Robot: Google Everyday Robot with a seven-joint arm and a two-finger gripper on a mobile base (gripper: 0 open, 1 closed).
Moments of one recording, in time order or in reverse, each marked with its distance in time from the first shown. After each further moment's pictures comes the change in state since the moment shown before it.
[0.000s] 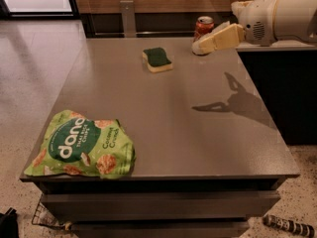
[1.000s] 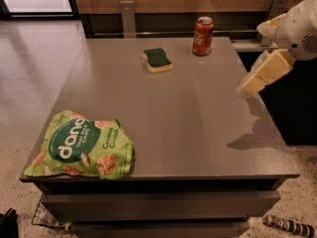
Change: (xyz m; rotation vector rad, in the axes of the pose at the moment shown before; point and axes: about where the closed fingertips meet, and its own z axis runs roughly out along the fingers) arm 0.055 0.059 -0.098 -0.126 0.476 -0.187
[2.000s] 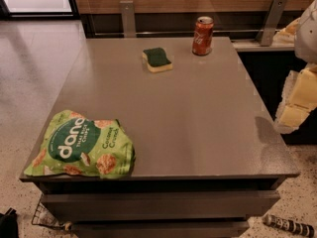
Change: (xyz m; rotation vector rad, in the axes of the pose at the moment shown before) arm 0.025 0.067 -0.058 -0.038 0.398 -0.173
